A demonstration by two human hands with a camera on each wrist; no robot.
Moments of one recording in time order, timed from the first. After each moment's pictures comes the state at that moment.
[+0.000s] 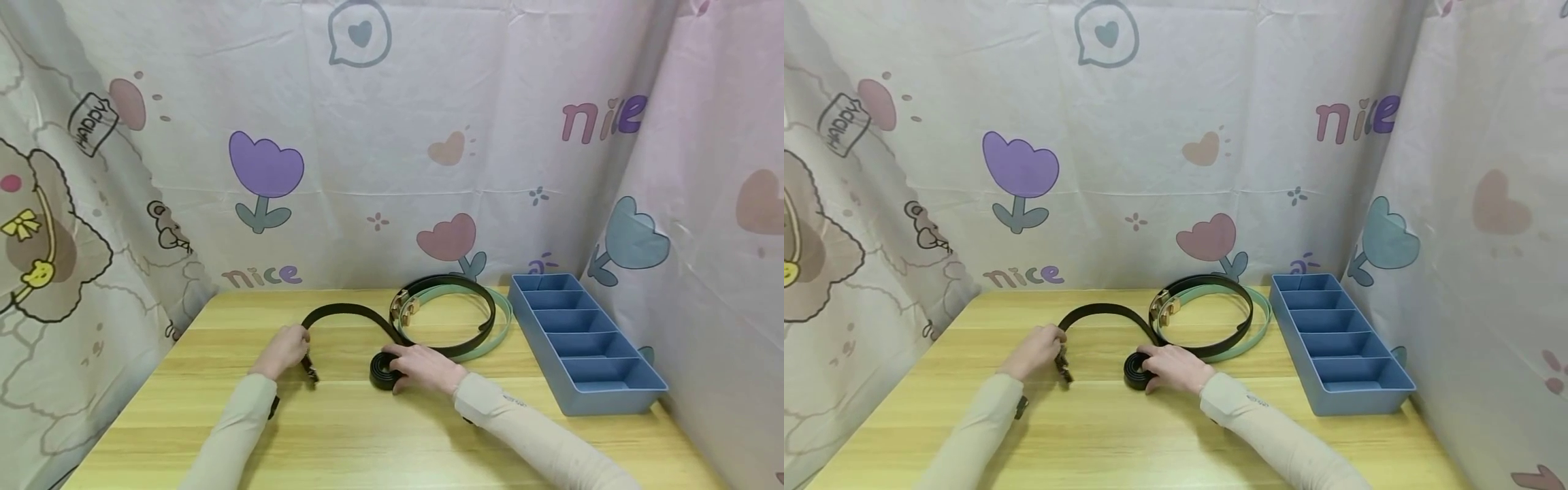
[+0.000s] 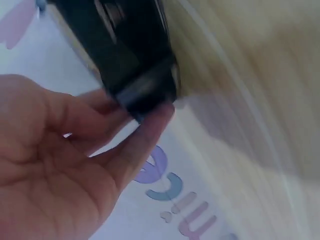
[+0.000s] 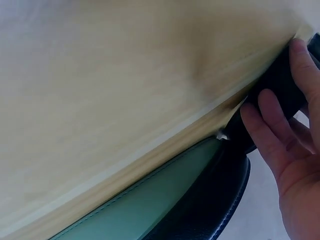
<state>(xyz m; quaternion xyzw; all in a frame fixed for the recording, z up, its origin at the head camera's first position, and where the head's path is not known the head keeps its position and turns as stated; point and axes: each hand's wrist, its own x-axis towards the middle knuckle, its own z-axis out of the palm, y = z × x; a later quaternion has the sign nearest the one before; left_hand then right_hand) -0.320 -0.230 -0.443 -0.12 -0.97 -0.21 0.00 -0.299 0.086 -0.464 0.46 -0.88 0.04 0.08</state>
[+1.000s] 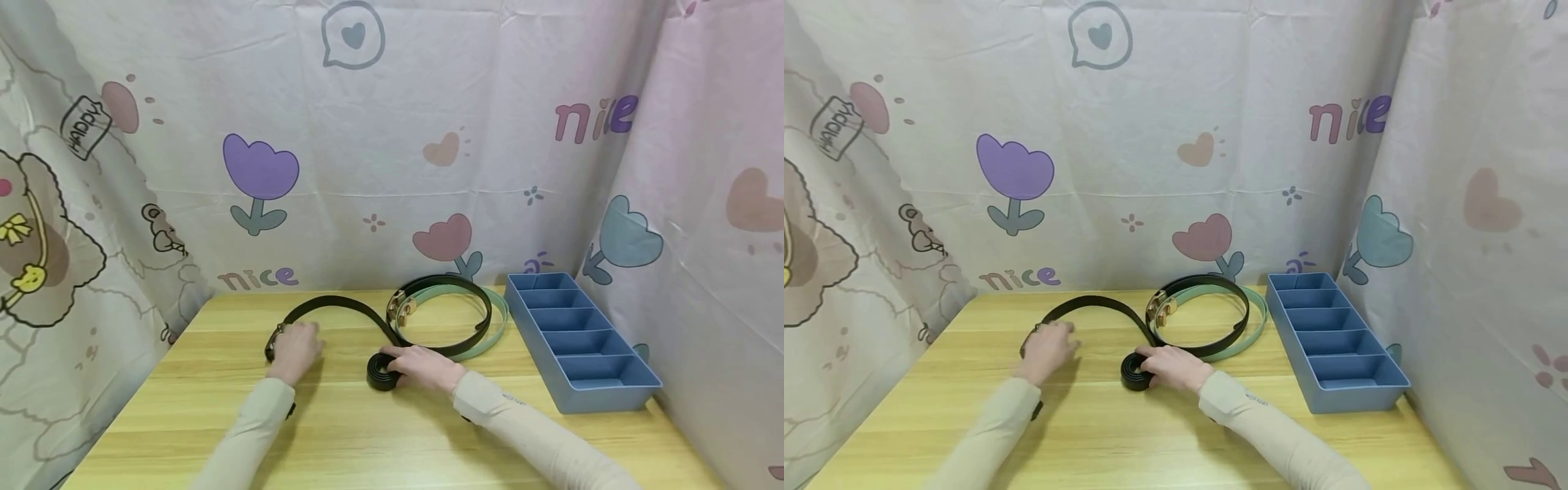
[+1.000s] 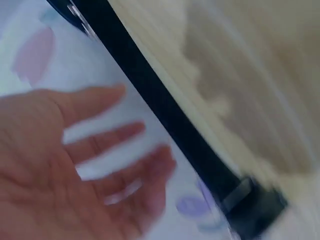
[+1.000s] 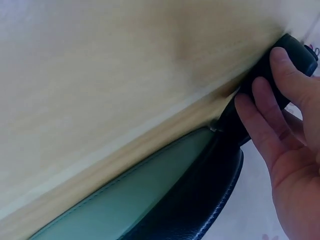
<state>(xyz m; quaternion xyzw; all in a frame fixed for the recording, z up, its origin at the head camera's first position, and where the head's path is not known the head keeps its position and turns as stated) -0.308 -0.191 -0.436 -0.08 -0.98 -0.12 0.10 -0.299 0.092 -0.462 0.48 -0.87 0.04 0.07</state>
